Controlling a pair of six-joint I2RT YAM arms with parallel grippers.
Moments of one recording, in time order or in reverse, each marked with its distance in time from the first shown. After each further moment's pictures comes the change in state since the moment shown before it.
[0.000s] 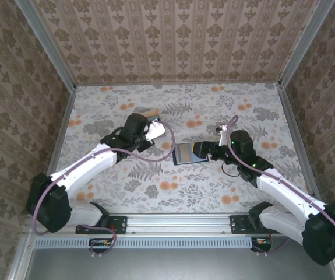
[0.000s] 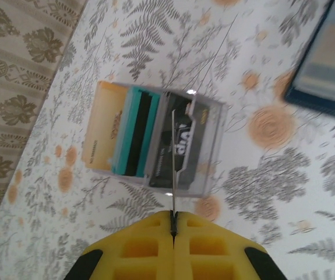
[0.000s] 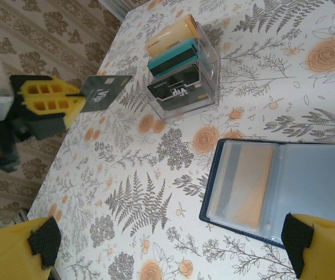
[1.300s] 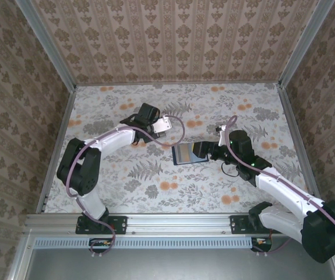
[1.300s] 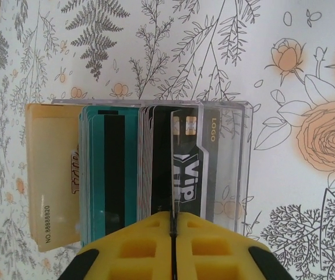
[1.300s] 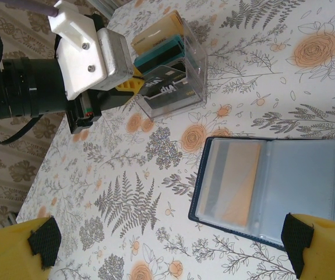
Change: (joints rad) left arm 0.068 0.407 0.220 0.021 0.050 0.145; right arm 0.000 0.025 -0.001 -0.003 0.023 -0.002
